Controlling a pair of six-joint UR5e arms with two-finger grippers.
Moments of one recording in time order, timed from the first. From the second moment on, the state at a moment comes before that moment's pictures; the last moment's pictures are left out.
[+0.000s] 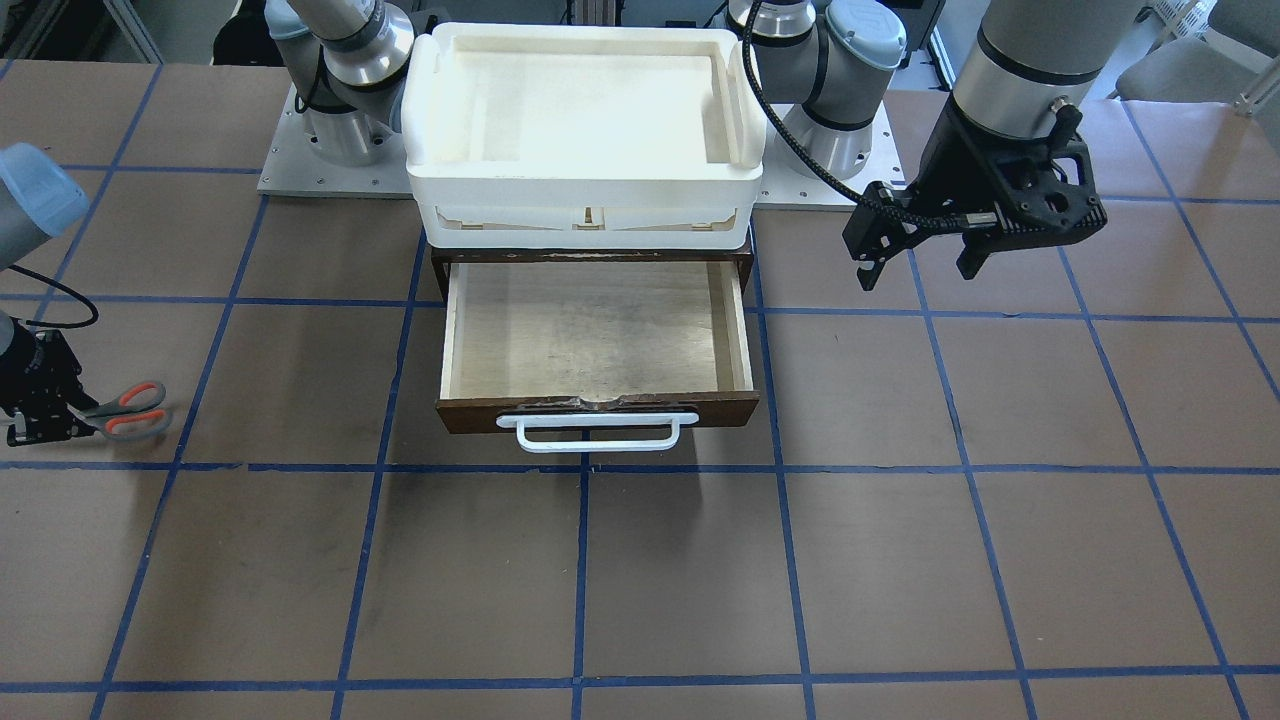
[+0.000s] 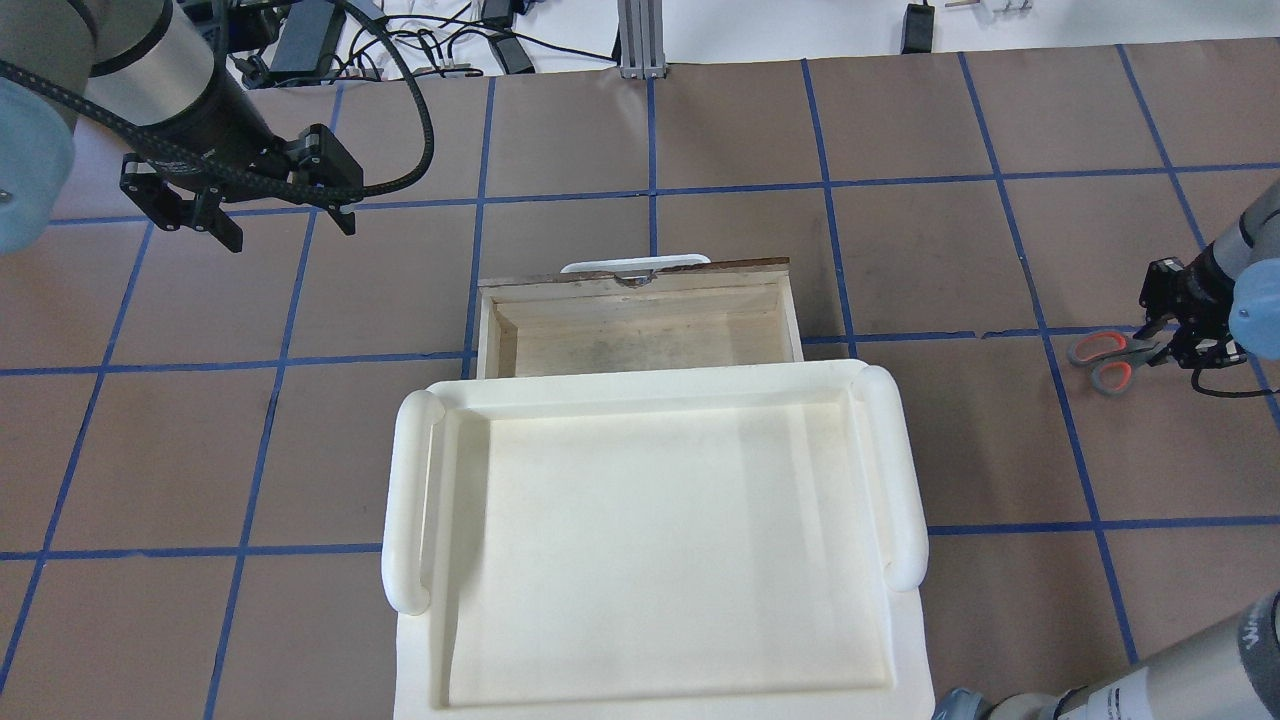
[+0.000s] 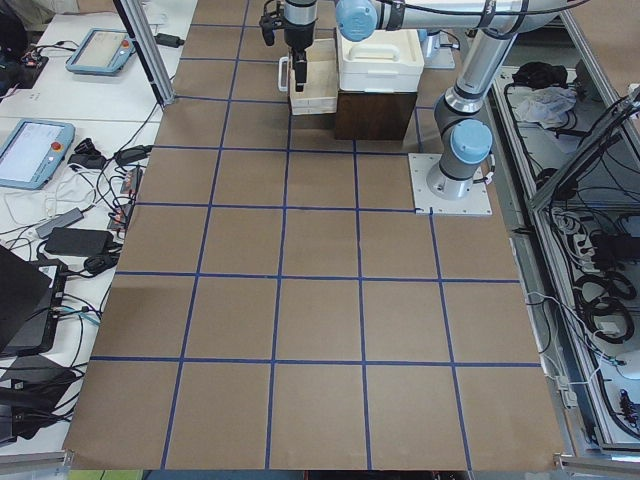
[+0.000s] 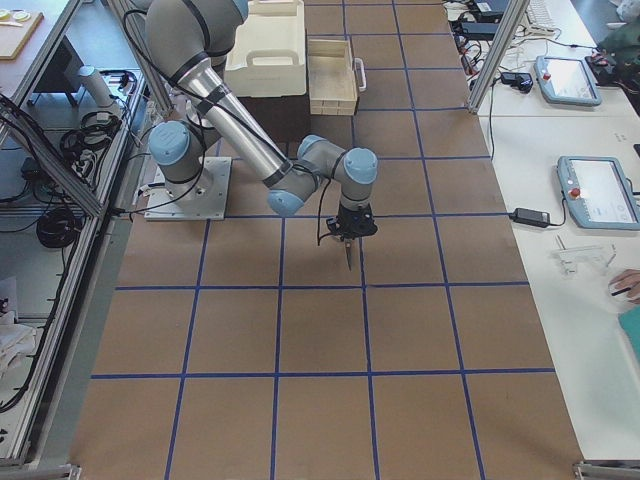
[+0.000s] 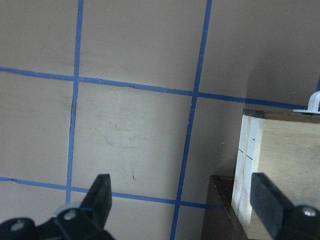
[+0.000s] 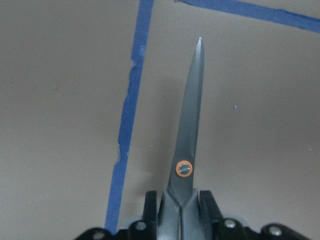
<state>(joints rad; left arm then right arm) -1.50 -1.55 -1.60 -1.50 1.59 -0.07 0.97 -1.25 1.93 -2.27 -1.60 0.79</state>
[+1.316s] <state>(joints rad) -1.50 -1.55 -1.60 -1.50 1.60 -0.07 1.58 -1.40 1.65 -1.90 -1.54 1.50</state>
